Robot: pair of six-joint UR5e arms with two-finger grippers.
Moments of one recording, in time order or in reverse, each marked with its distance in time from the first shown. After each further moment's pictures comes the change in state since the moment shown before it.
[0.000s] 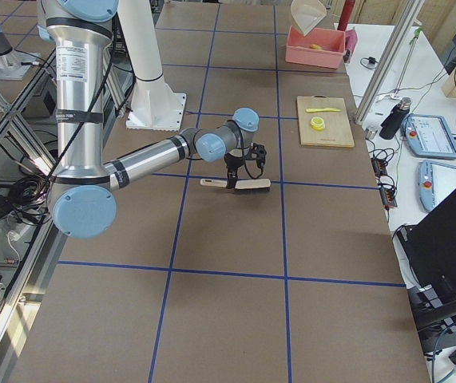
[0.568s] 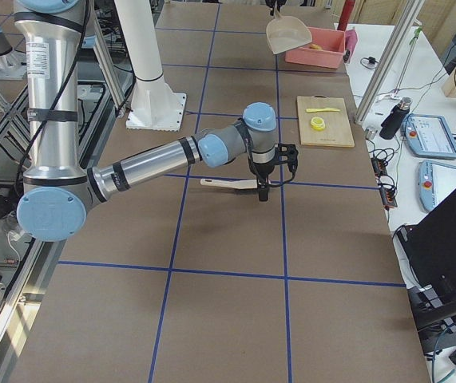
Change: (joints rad) left arm 0.258 0.166 -0.228 -0.338 -0.106 0.042; right arm 0.346 0.000 -0.052 -0.004 -0.061 -0.327
